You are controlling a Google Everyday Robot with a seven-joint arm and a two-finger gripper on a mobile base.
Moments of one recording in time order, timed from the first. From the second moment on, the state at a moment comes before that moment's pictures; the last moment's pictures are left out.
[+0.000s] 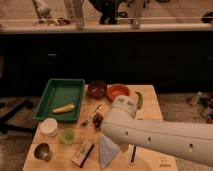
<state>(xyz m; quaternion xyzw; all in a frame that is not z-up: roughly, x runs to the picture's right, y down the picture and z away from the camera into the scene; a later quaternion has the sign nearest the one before) 0.035 0.212 0.629 -0.24 -0.07 -0.27 0.93</state>
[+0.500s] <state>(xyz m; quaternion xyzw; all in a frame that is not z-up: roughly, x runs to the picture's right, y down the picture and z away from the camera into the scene) -0.031 0.223 0.637 -0.24 -0.08 -0.31 0.92</state>
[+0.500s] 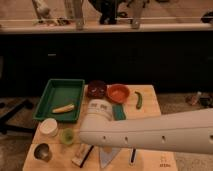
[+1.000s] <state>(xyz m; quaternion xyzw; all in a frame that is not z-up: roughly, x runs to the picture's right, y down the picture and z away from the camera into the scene) -0.081 0.251 0.666 -0.29 -0.11 -0.37 0.88</state>
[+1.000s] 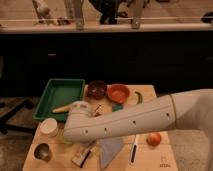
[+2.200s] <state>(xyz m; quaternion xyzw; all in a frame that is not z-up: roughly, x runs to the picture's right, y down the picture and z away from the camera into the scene) -0.172 0.266 0.682 -0.28 -0.18 -0.48 0.81</state>
